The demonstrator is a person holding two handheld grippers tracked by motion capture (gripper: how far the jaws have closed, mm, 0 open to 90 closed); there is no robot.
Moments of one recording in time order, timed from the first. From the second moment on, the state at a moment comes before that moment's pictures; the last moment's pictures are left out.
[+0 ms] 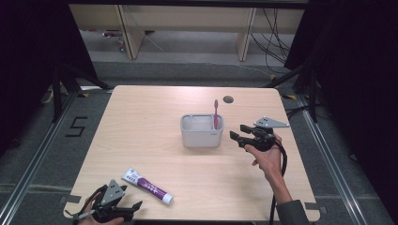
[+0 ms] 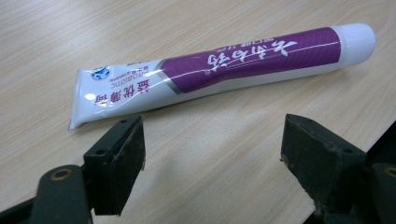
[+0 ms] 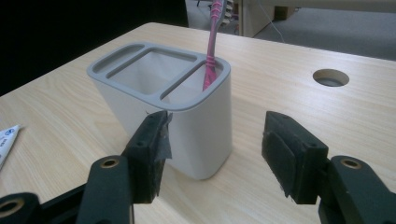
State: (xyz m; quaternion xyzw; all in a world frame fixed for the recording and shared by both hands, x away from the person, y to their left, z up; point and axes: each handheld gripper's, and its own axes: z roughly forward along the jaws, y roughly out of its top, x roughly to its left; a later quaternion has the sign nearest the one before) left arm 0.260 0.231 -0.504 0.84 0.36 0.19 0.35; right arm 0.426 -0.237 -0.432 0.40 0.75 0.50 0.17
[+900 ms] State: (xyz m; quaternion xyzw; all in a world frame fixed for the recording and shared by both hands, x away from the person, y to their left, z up) left arm 0.260 0.230 -0.503 0.84 0.37 0.19 0.35; right arm 0.380 -0.256 -0.447 0.41 0.76 0.48 0.17
